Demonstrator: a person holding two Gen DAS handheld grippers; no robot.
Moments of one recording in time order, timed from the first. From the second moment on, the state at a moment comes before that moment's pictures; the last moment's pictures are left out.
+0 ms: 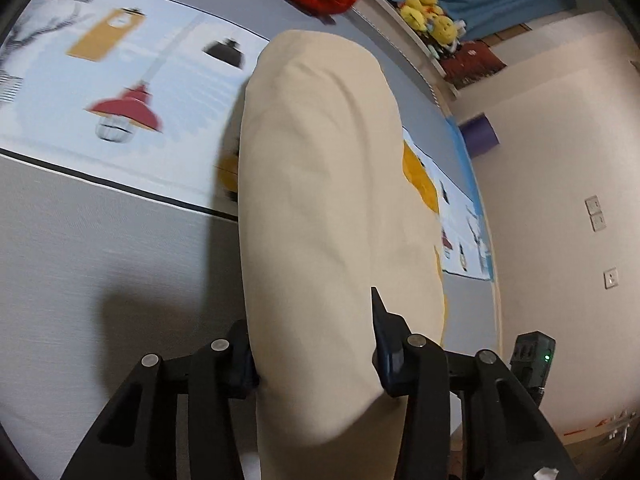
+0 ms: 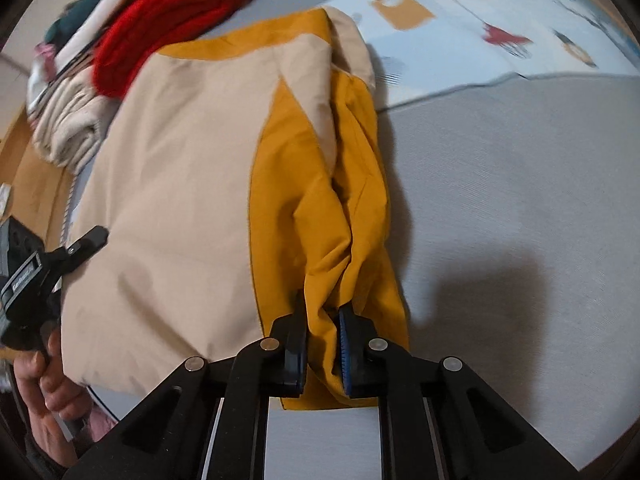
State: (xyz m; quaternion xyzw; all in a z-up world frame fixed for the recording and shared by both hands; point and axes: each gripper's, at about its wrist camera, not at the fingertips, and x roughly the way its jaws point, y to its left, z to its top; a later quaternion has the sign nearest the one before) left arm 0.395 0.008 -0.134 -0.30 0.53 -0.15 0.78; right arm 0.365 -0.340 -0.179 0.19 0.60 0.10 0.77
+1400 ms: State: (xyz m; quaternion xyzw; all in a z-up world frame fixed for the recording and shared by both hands) left arm 0.175 0.030 -0.027 0.01 0.41 0.03 0.91; right arm 0.216 -0.247 -0.030 -0.05 0.37 0.05 0.93
